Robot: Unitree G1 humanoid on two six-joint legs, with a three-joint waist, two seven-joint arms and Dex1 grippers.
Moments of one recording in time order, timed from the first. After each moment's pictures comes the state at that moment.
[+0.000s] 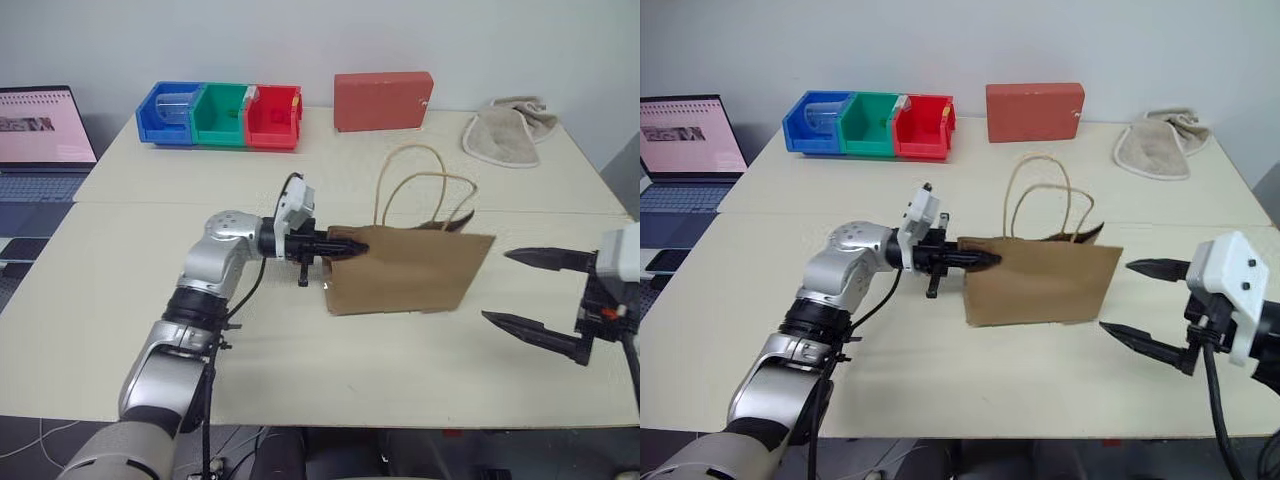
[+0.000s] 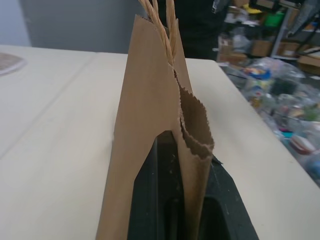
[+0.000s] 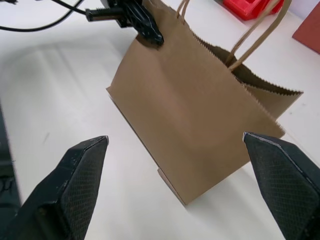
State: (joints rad) left arm -0.81 0.39 -0.18 0.46 -0.40 0.21 -1.46; right arm 0.19 -1.05 -0.77 -0.83 0.89 0.85 0.92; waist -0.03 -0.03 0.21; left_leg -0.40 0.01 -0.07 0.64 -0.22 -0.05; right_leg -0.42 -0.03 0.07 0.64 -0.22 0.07
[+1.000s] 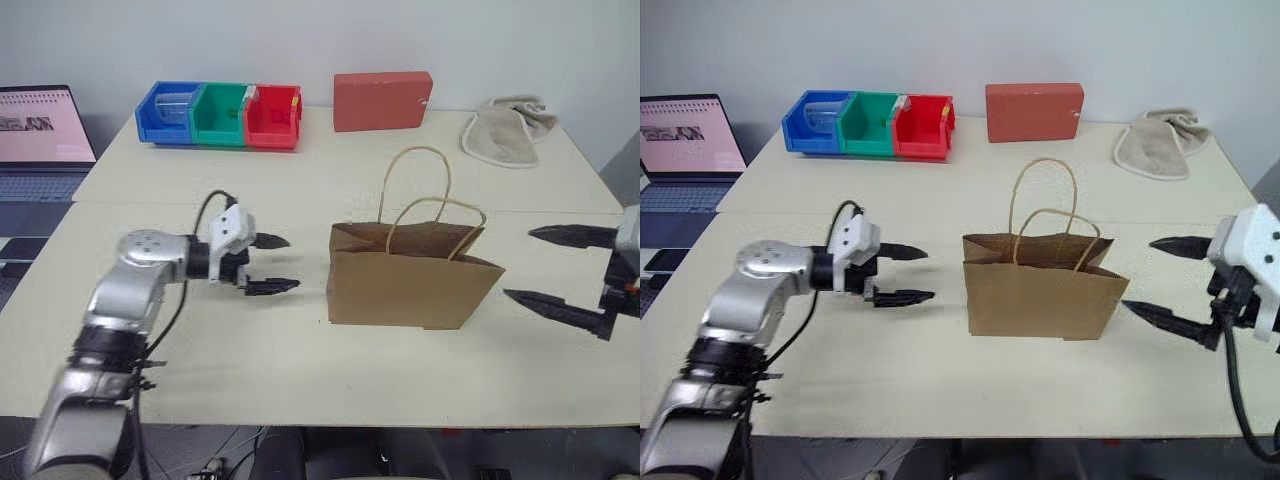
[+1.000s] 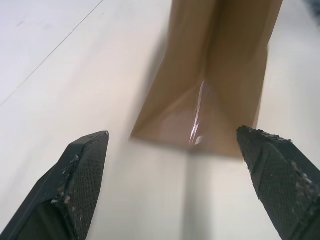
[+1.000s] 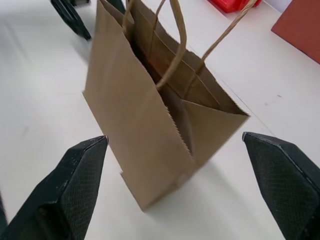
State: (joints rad) left arm -0.53 0.74 -0.06 0.13 -0.28 0.30 -1.29; right arm 0.10 -1.16 -0.70 -0.64 0.77 0.73 0.97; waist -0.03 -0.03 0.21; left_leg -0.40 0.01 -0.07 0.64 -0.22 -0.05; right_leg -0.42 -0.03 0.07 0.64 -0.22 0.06
